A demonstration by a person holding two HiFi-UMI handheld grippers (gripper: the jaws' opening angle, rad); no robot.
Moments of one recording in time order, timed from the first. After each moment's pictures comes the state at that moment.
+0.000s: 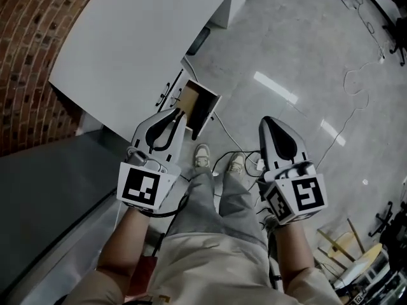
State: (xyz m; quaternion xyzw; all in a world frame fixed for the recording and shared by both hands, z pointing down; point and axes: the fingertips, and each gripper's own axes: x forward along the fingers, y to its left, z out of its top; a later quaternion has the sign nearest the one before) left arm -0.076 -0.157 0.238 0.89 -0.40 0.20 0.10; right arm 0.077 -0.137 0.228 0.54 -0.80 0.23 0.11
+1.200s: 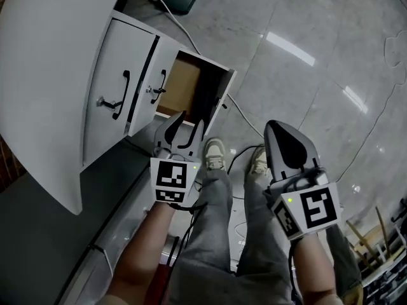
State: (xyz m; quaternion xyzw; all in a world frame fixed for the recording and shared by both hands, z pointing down) left arm -0.087 -0.153 0.715 0.83 -0.39 0.34 0.22; right arm 0.054 -0.149 0.608 0.52 -0.76 0.35 0.16
